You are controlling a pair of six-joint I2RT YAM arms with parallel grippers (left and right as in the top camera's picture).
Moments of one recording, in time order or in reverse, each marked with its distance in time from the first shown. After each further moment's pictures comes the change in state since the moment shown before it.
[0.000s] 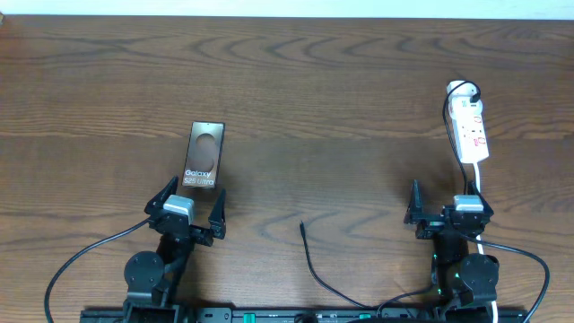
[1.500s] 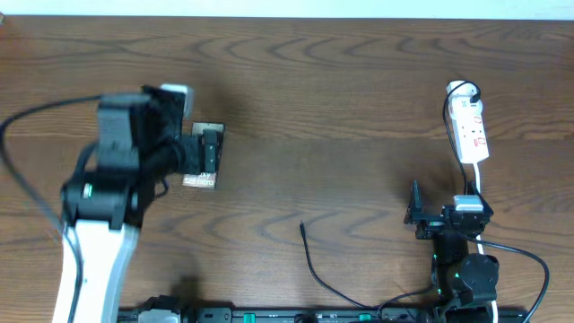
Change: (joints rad) left arm 0.000 1.134 1.202 -0.834 0.004 0.015; right arm 0.000 0.002 0.000 0.000 0.000 0.000
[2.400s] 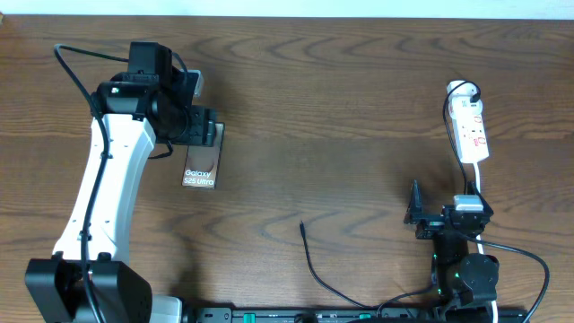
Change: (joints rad) left arm 0.047 0.449 0.231 -0.183 -0.033 0.071; right arm 0.000 0.000 0.000 0.000 0.000 0.000
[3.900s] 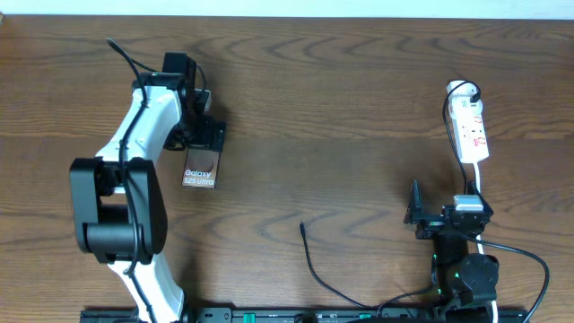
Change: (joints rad) left arm 0.000 0.380 0.008 0.107 -0.158 0.010; right arm 0.000 0.000 0.000 0.000 0.000 0.000
